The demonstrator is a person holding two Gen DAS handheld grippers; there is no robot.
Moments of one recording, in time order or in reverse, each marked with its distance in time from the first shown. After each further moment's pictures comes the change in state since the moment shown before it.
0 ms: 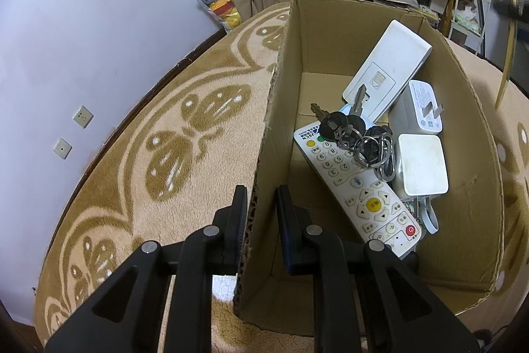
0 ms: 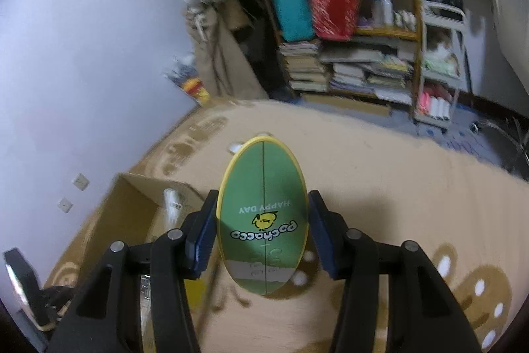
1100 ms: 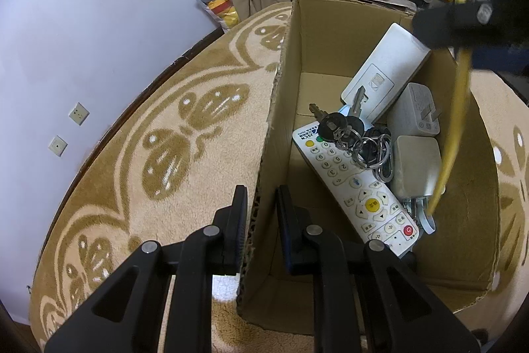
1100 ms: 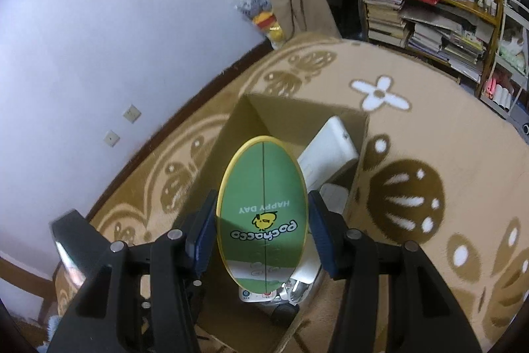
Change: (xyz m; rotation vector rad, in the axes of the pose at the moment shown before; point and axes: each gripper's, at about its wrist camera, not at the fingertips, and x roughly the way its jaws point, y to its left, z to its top) left arm -0.002 -0.003 0.000 -0.014 0.003 -0.023; right arm 0.008 0.127 -0.033 -0.128 0.285 0.213
